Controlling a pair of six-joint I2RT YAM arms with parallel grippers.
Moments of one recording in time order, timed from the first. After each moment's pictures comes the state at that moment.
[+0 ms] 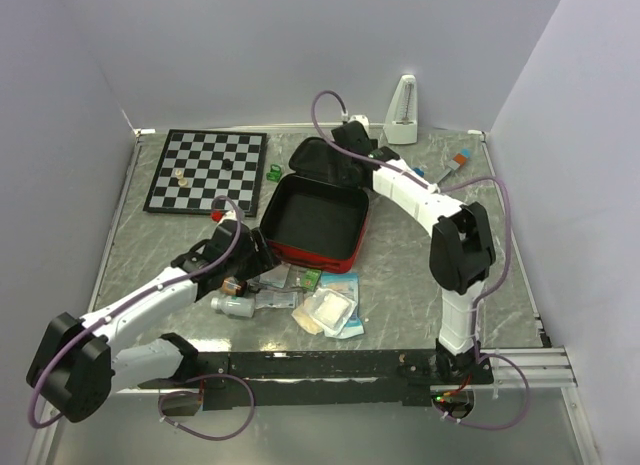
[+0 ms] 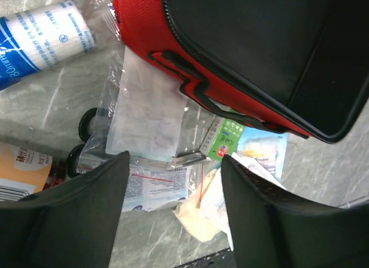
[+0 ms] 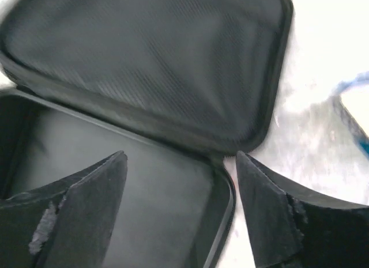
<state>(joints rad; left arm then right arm) -0.58 1.10 0.61 -0.30 -0.04 -0.90 0.52 1.92 1.67 -0.54 0.37 0.34</state>
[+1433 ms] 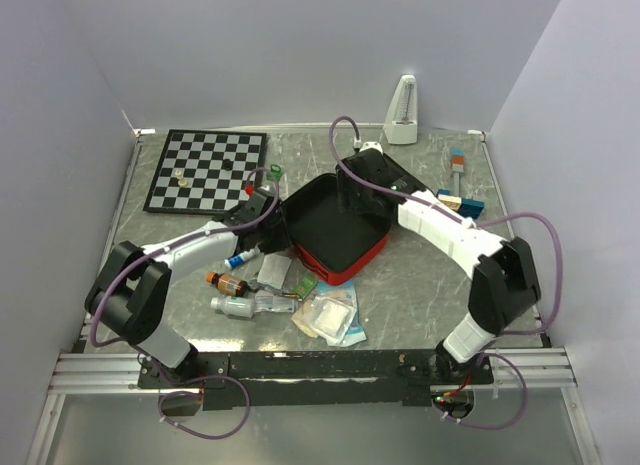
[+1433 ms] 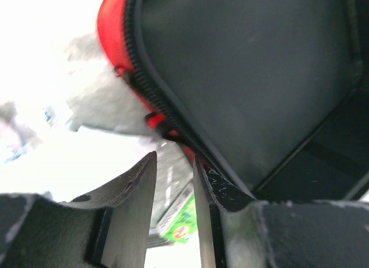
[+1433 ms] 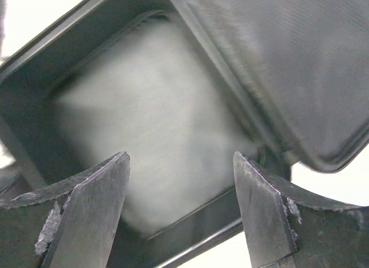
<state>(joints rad) -0.58 1.56 0.93 -0.27 -0.01 -0.81 0.56 1.61 1.31 -0.52 0.25 0.36</state>
